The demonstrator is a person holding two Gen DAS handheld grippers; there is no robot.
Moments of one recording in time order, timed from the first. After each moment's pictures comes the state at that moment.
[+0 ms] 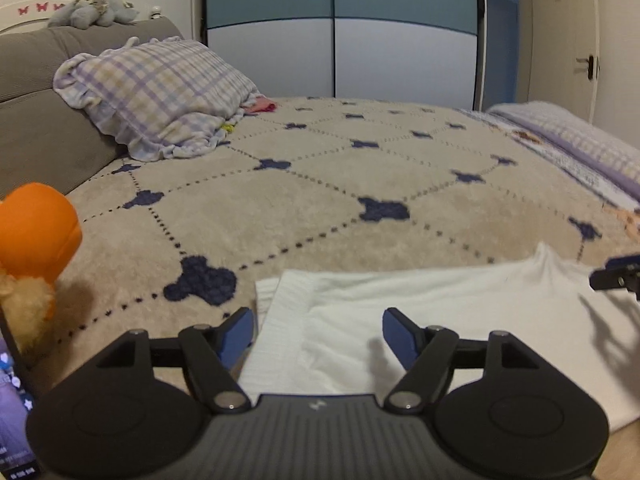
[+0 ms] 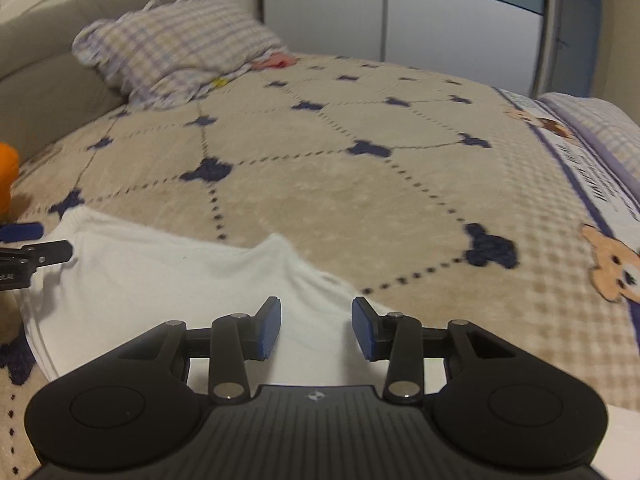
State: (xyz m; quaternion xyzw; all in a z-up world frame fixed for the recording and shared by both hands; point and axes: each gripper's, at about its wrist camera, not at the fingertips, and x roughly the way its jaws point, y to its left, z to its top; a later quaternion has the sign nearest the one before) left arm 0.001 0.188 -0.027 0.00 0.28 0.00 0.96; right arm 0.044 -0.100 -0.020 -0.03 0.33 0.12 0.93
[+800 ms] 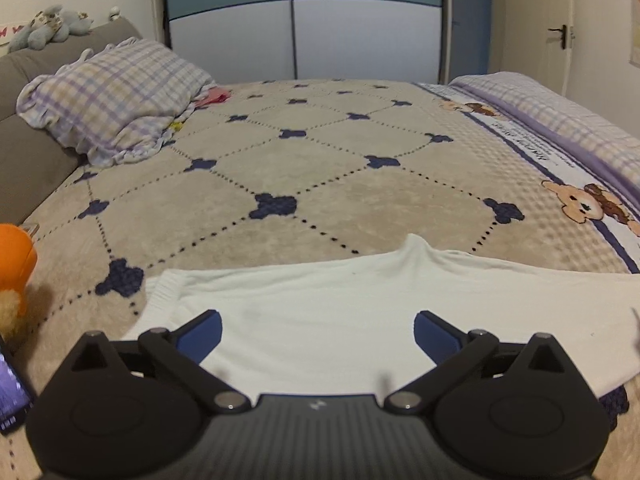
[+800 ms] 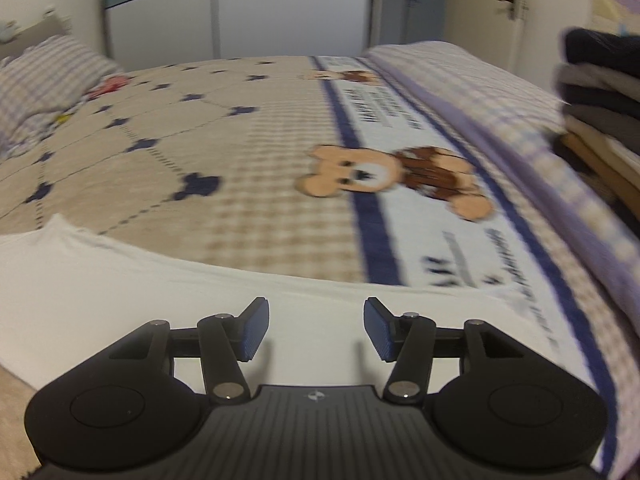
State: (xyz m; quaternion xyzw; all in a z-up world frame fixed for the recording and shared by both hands) left arm -0.018 0.076 0.006 0.03 0.34 -0.02 0.94; right arm -0.049 -0.295 -0.009 0.02 0.35 -0.09 0.93
